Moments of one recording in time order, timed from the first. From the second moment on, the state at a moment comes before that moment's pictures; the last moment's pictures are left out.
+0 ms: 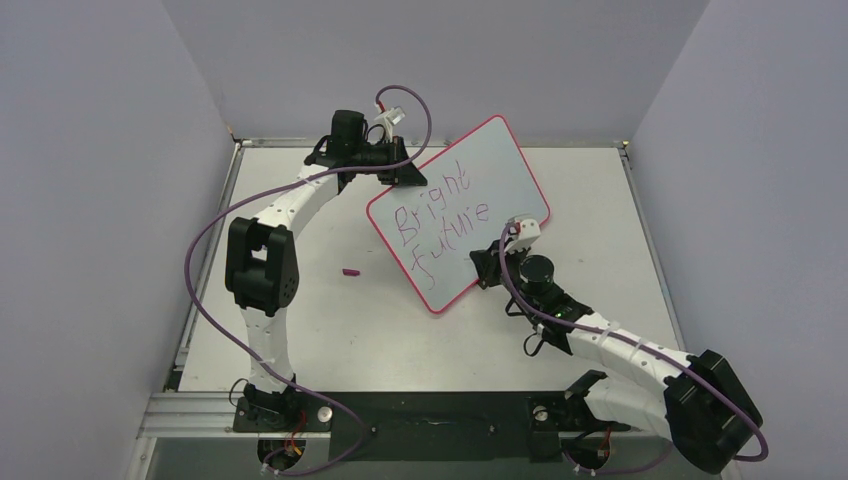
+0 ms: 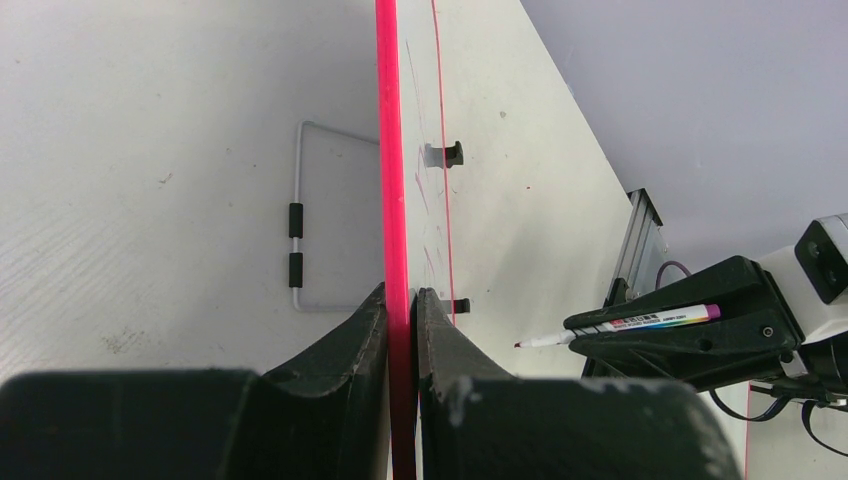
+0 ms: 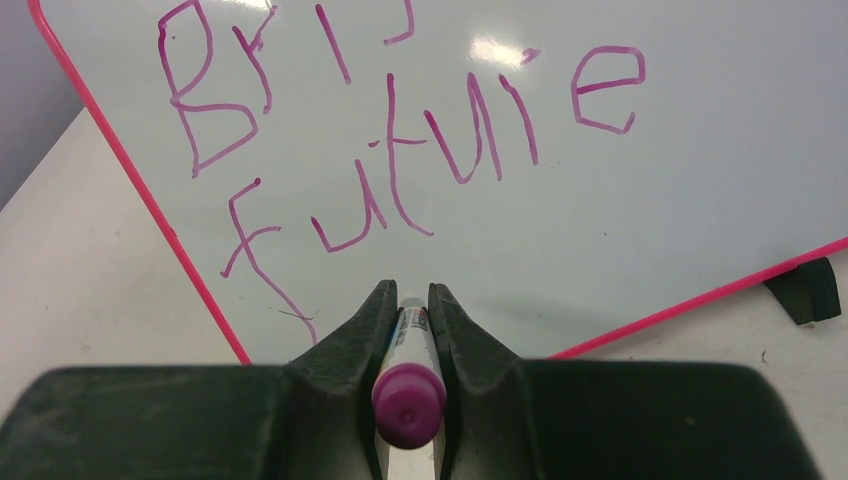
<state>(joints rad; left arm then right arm) -0.33 2.04 1.75 -0.27 0.85 -0.36 0.64 1.07 0.44 0.42 0.13 0.35</state>
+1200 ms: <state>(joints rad) -0.33 2.04 1.75 -0.27 0.85 -0.36 0.67 1.13 0.42 0.47 0.12 0.33</state>
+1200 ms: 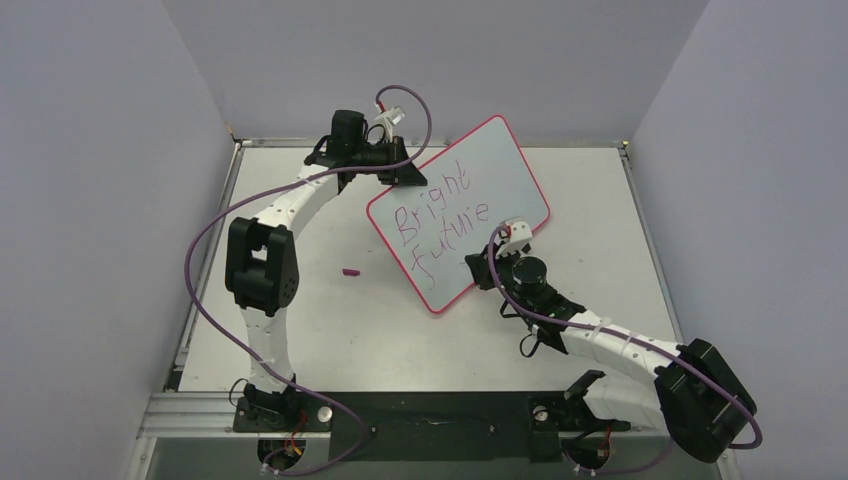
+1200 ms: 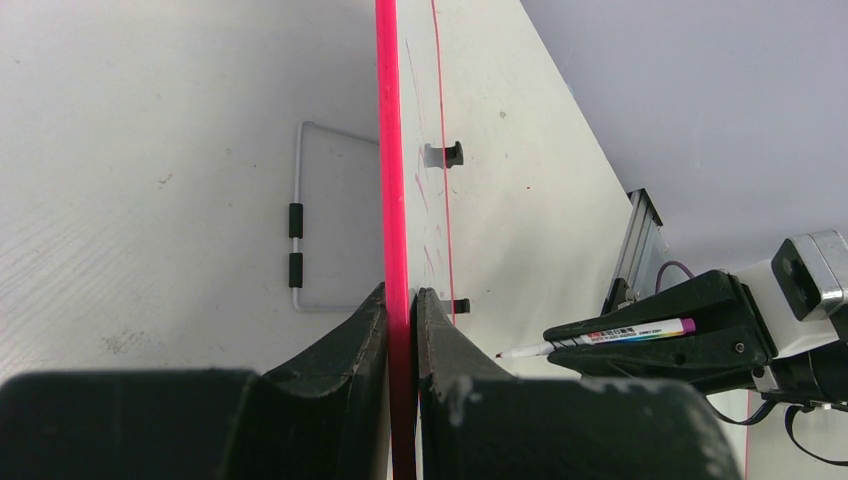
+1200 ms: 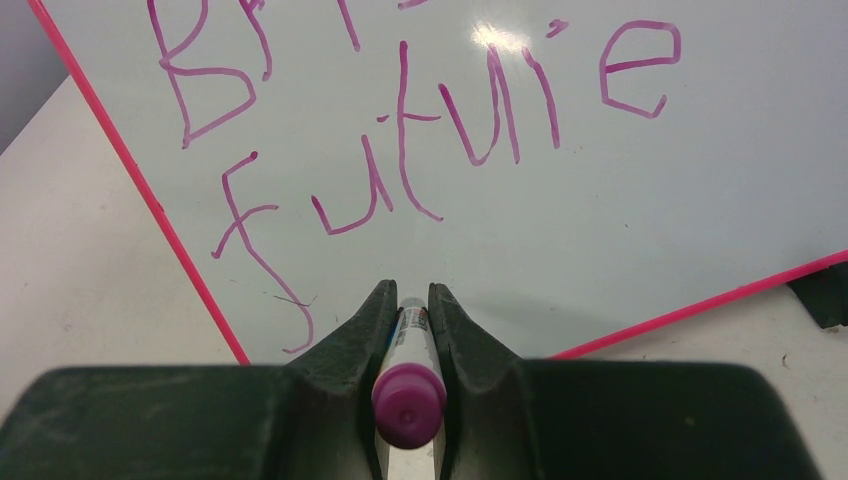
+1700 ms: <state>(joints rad) -0.33 2.04 1.75 -0.27 0.85 -0.36 0.69 1.17 0.42 0.42 0.25 0.32</state>
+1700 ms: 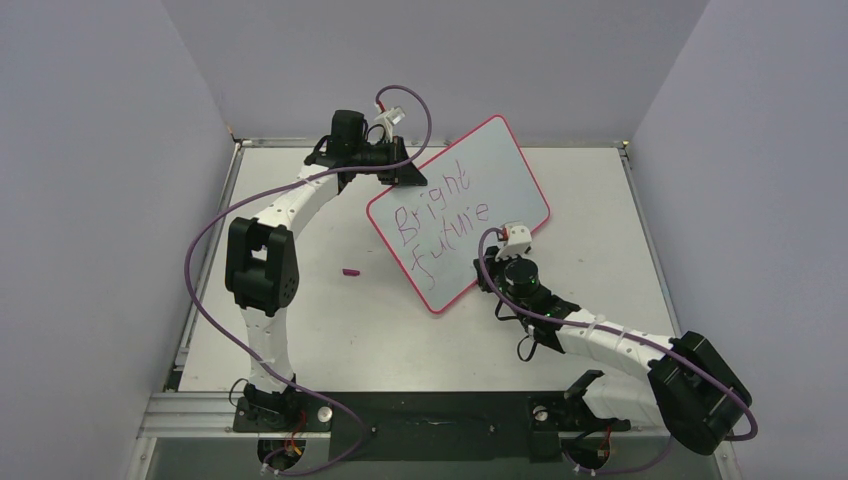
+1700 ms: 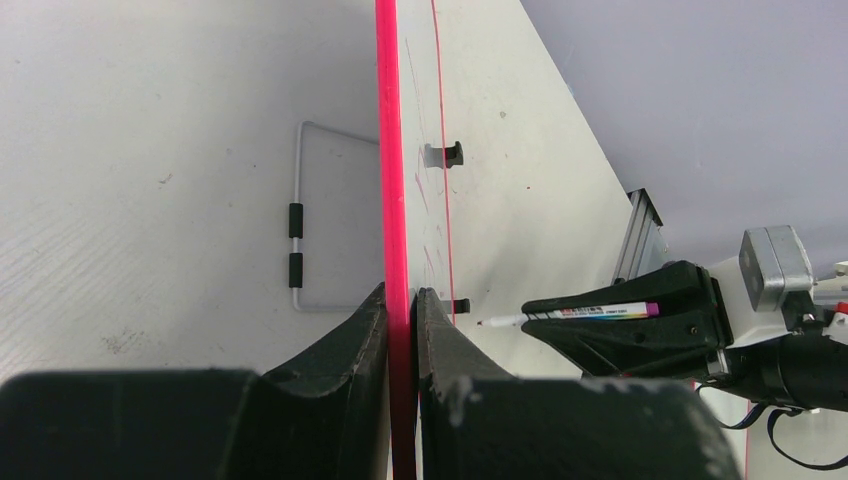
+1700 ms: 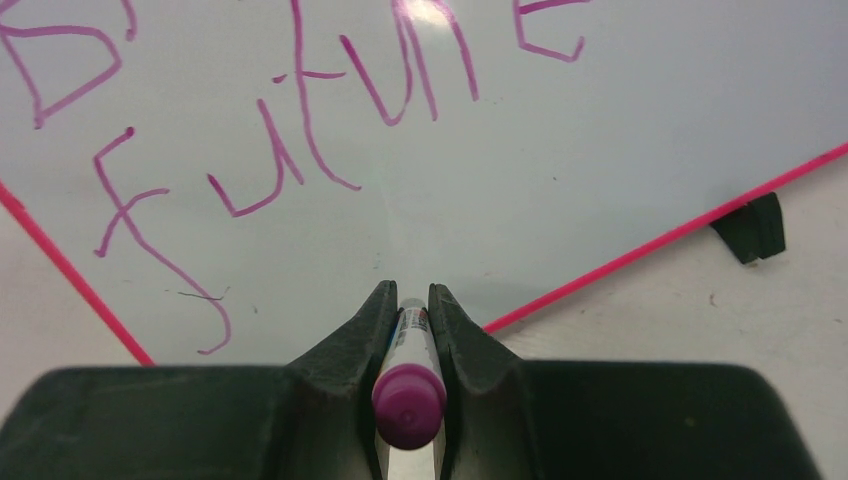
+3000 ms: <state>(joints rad) -0.33 2.03 1.75 -0.26 0.85 -0.37 0.79 1.23 0.43 0.46 0.23 0.25</state>
